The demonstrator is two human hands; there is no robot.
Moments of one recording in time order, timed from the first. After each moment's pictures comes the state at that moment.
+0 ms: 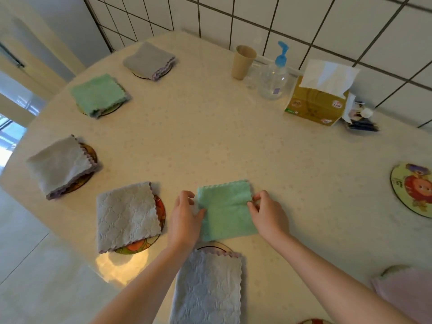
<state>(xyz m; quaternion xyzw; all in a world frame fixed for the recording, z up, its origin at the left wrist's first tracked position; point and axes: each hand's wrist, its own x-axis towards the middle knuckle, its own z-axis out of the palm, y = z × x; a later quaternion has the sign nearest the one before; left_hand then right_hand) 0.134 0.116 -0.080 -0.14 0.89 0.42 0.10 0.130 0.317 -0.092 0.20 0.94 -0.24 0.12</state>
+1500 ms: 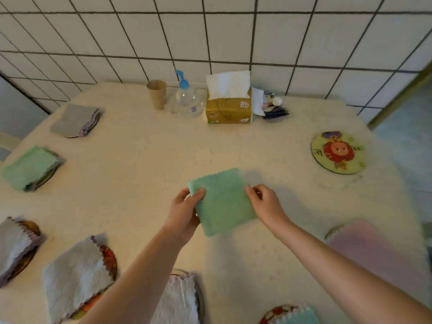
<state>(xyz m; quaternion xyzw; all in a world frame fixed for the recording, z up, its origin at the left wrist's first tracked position) 0.094 0.264 -0.020 -0.20 0.56 0.74 0.31 0.156 0.449 -0.054 0.31 0.79 -0.53 0.01</state>
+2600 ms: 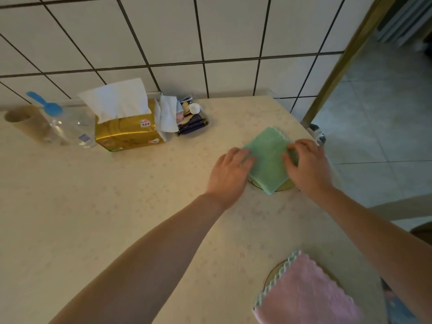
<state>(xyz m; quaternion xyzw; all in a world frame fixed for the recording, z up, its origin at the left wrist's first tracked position) 0.049 0.602 -0.095 0.53 0.83 0.17 -0.01 0.163 0.777 -0.099 0.35 0.92 -0.15 -0.13</state>
